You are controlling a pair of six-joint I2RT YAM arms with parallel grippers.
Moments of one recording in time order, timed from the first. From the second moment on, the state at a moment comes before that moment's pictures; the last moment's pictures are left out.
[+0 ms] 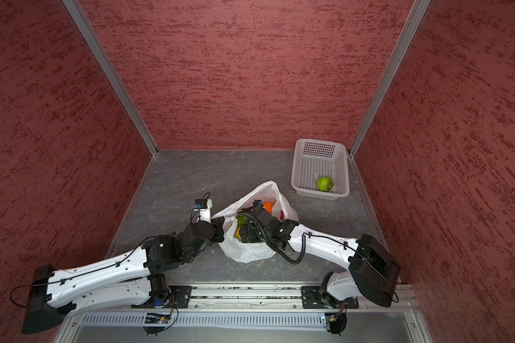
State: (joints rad) left arm -1.11 0.93 0.69 -0.38 -0.58 -0.84; right arm 0.94 1.43 0.84 -0.28 0.01 0.75
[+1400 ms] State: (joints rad) left arm -1.09 0.87 0.61 -0.28 -0.47 -0.78; right arm 0.97 1.62 0.87 -0.24 0.07 0.94
